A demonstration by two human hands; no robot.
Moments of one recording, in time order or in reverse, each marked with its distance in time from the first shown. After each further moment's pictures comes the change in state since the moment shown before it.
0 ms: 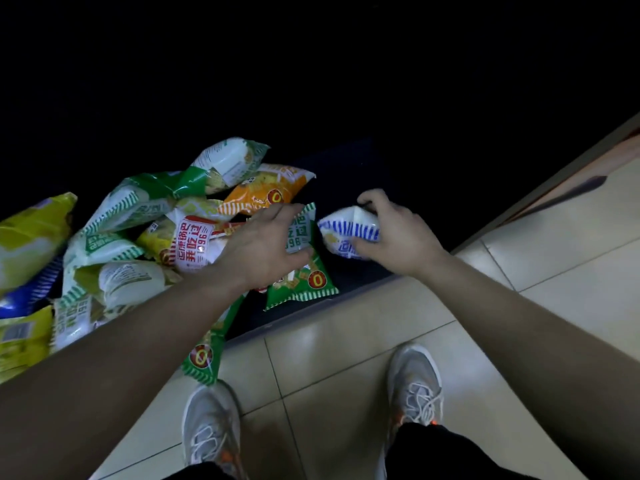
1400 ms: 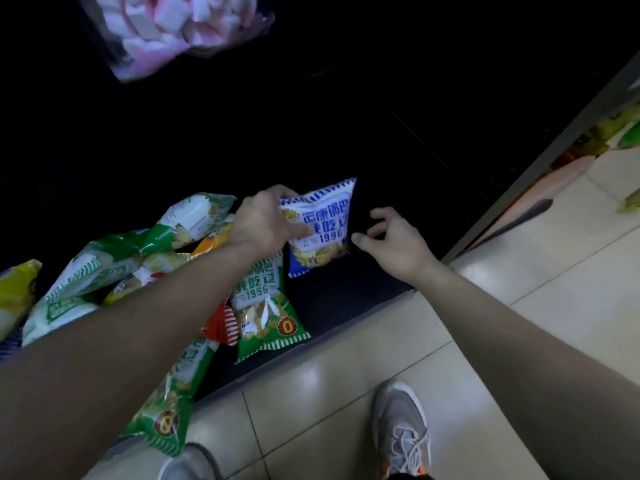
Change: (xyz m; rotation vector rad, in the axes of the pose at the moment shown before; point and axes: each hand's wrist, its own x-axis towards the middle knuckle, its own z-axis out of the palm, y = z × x) left_hand 0.113 0.054 -0.029 -0.275 0.196 -0.083; right_hand 0.025 0.050 -0.051 0.458 0.175 0.327
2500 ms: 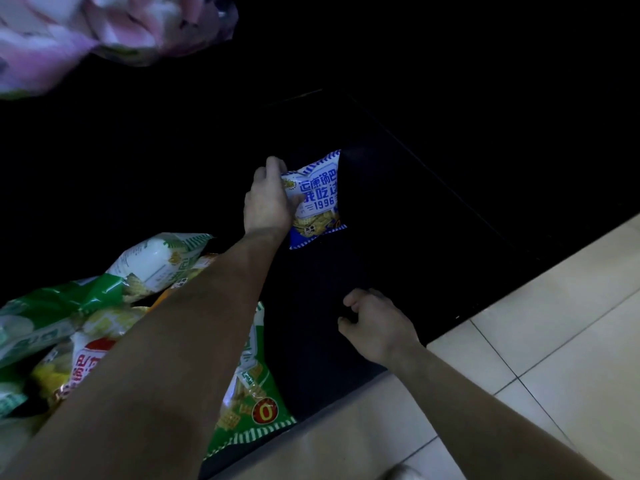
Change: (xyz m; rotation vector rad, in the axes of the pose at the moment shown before) left_hand 0.147 -0.019 0.064 0.033 0.402 0.030; right_hand 0.023 0.043 0.061 -0.358 -0.195 0.060
